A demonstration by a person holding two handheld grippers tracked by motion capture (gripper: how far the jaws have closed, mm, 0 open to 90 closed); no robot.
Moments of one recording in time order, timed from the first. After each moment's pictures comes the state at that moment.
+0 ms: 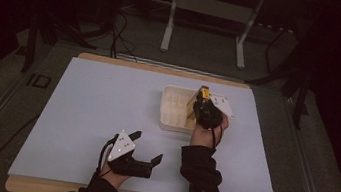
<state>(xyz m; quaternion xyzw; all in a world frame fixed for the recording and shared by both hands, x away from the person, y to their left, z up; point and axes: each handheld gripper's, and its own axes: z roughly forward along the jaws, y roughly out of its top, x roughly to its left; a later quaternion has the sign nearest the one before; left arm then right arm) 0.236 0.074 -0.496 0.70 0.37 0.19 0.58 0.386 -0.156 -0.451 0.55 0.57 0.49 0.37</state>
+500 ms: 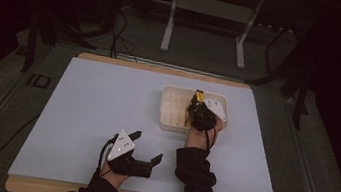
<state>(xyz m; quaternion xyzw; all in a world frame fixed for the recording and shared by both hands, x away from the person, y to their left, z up) 0.237 0.074 -0.496 0.70 0.38 0.19 0.58 0.386 -0.144 -0.468 0.56 0.58 0.47 0.36</state>
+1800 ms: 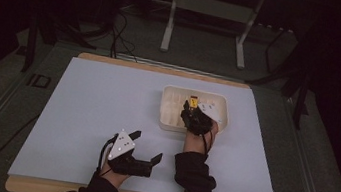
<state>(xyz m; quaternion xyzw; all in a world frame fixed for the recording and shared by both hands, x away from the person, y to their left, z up) 0.238 0.074 -0.497 0.70 0.38 0.19 0.58 0.384 -0.140 -0.489 0.54 0.61 0.47 0.34</state>
